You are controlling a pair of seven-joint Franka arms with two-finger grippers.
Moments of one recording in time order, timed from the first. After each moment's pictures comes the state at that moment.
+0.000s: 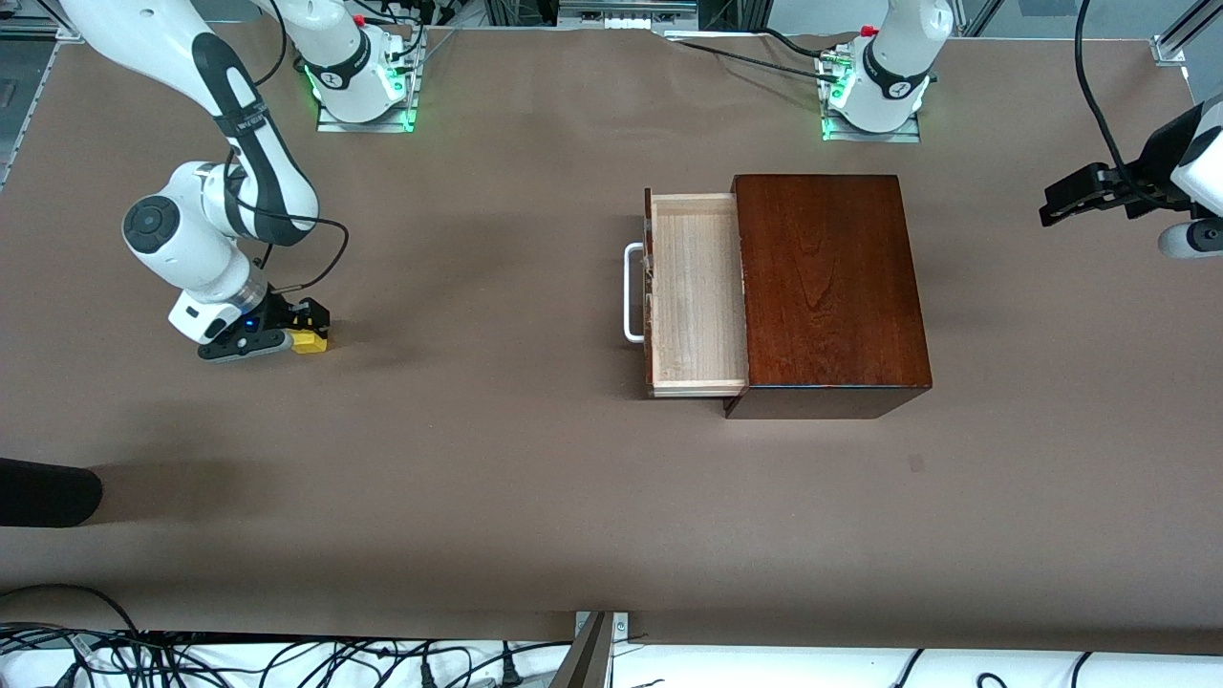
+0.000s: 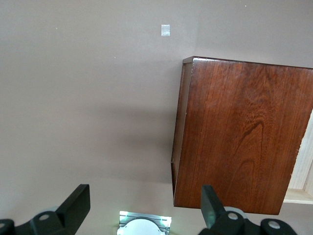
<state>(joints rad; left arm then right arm) 0.04 0.07 -0.06 -1.45 0.01 1.35 -0.14 0.14 0.33 -0.14 -2.32 0.14 2.73 -0.35</state>
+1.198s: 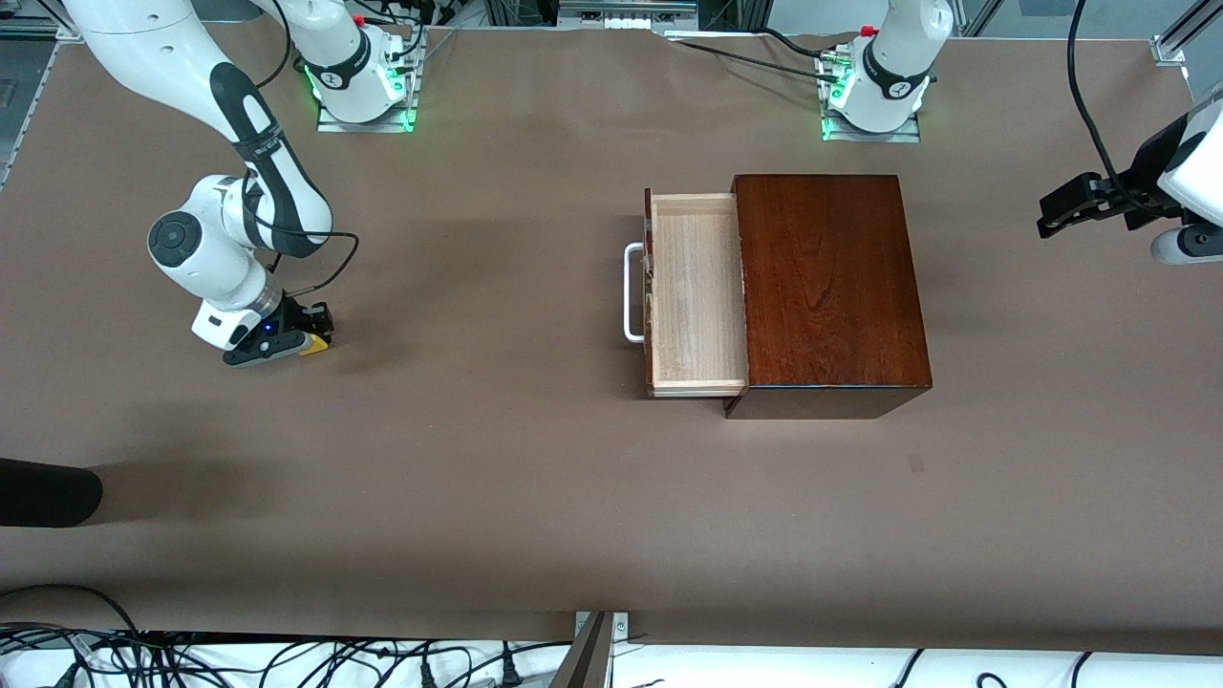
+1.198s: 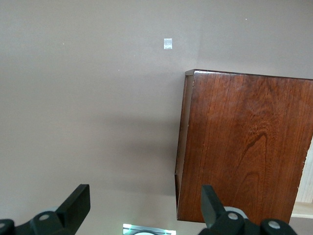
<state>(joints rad) 0.04 0.06 -0.08 -1.47 0.03 1.41 -0.15 0.14 0.40 -0.14 -2.31 0.16 2.78 -0.47</state>
